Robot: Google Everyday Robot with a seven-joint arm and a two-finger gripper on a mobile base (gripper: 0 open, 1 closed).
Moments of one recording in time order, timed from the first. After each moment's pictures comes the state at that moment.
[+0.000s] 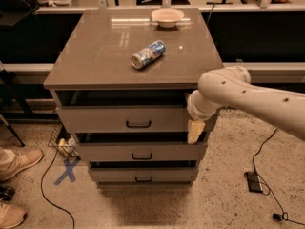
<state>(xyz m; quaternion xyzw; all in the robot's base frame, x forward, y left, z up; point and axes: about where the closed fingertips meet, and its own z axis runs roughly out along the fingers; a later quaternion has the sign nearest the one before) 0.634 -0.140 0.652 -0.71 0.67 -0.06 0.20</state>
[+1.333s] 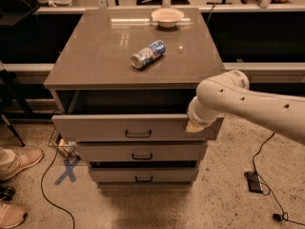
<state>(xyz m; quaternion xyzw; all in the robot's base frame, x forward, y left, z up) 0.612 -0.146 0.642 -0.69 0.70 -0.07 0.18</state>
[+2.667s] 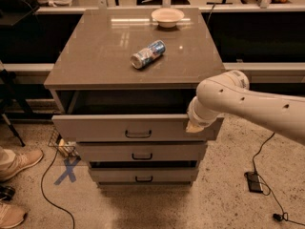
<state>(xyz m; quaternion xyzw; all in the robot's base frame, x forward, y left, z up) 0.611 -0.146 0.641 -0.69 0.70 -0.07 0.18</state>
